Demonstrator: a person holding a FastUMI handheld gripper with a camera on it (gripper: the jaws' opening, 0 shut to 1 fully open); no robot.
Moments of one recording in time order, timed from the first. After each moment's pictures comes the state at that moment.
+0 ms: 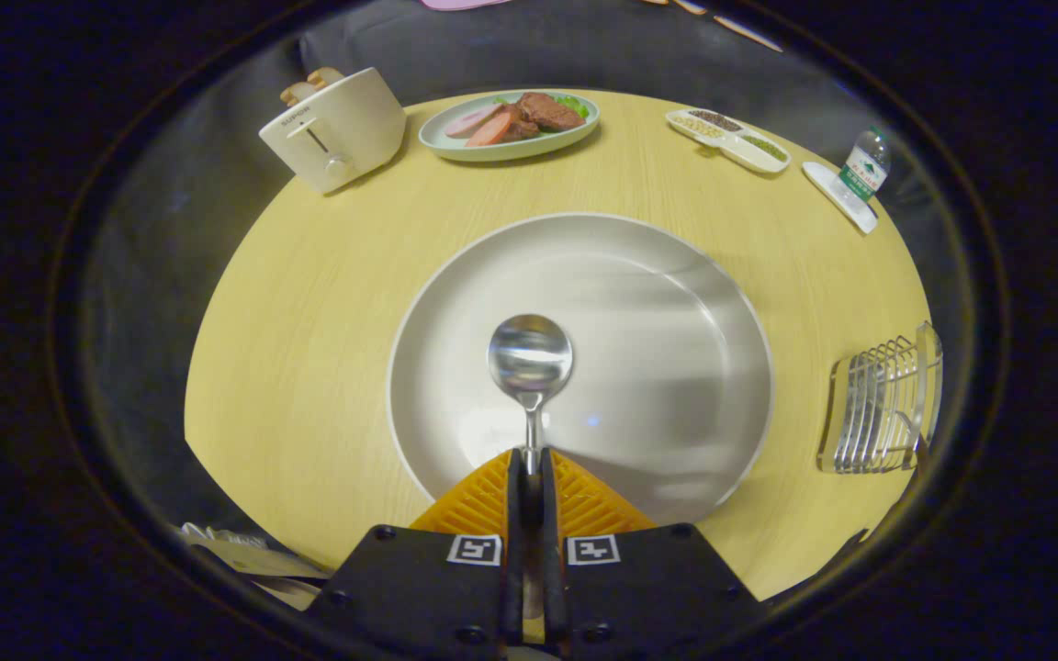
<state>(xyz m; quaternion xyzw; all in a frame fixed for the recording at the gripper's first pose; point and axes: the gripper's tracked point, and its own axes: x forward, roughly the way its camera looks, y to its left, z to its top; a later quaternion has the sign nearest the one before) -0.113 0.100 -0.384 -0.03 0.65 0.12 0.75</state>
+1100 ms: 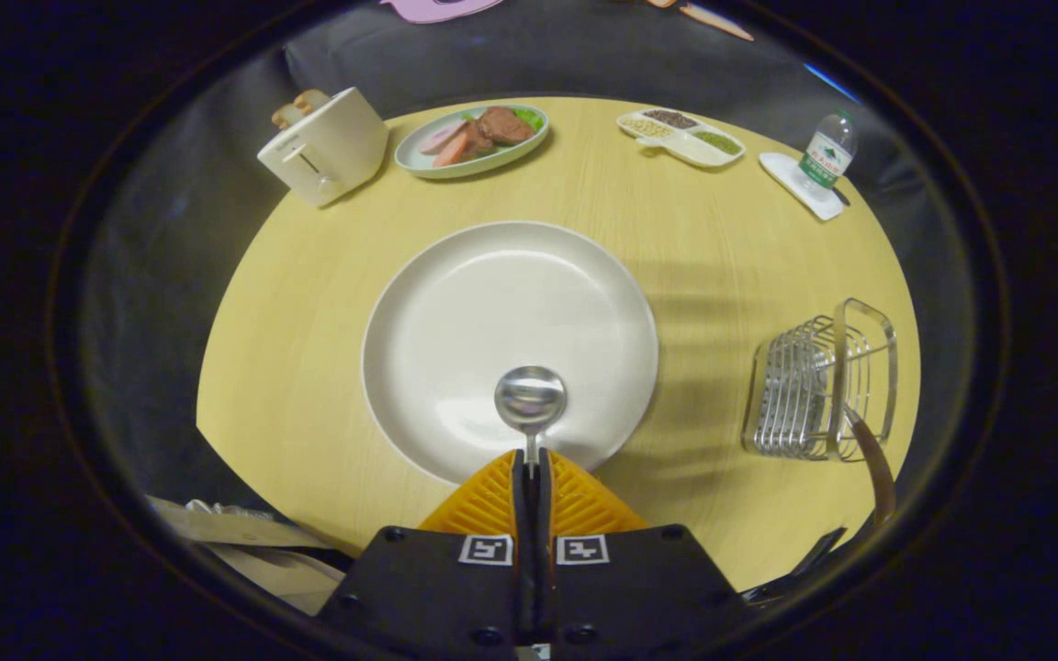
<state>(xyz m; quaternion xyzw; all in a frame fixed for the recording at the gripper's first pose) -0.115 0.046 -0.341 -0.02 0.65 0.11 0.76</state>
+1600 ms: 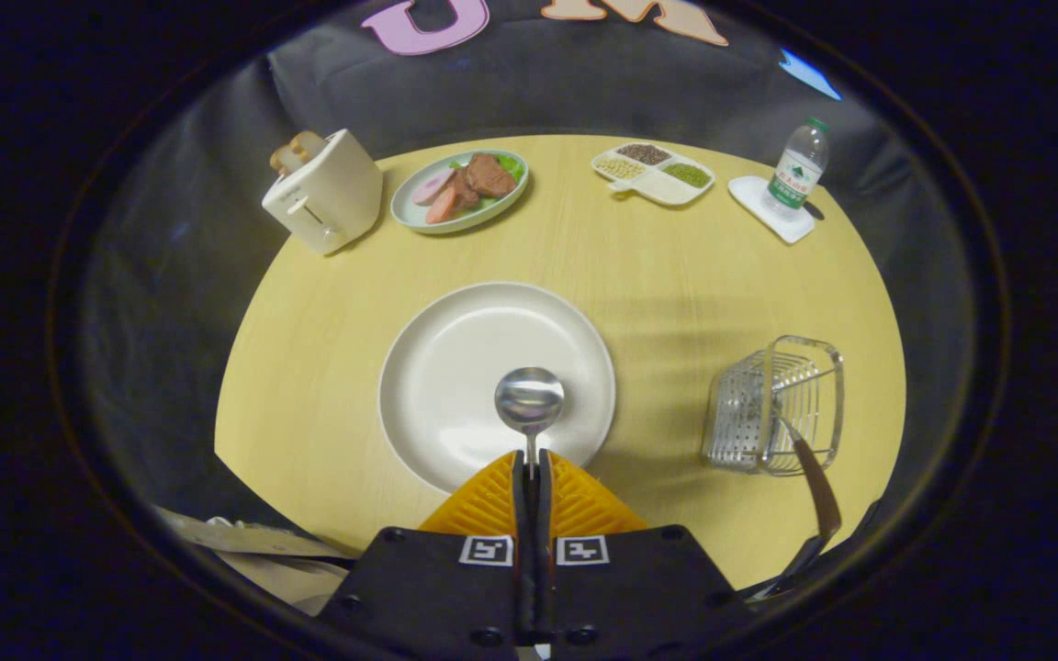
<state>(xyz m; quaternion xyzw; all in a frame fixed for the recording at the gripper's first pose) -0.083 0.020 -0.289 0.00 0.61 0.09 0.79</state>
